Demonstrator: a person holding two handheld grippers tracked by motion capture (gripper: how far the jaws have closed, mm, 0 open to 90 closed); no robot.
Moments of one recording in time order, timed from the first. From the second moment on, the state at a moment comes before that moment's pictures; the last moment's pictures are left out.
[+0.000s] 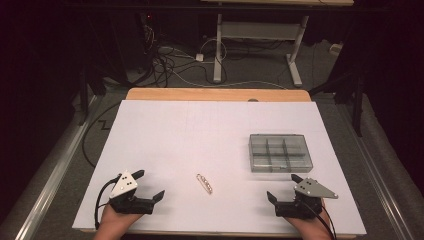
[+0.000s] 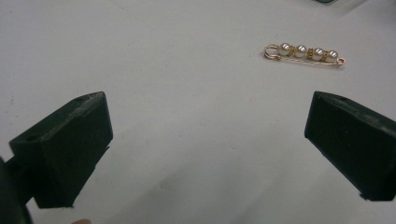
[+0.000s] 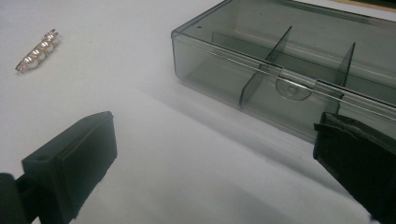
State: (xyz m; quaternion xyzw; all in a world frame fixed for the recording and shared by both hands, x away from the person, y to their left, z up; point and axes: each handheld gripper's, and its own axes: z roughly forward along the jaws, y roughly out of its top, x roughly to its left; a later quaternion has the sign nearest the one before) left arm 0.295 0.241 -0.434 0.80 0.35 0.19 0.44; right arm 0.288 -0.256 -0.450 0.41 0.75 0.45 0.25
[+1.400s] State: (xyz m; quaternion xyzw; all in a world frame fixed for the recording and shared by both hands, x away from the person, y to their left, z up) left arm 0.303 0.238 -0.431 0.80 0.35 0.21 0.45; right arm 0.298 -0.188 -0.443 0.36 0.79 0.46 0.19
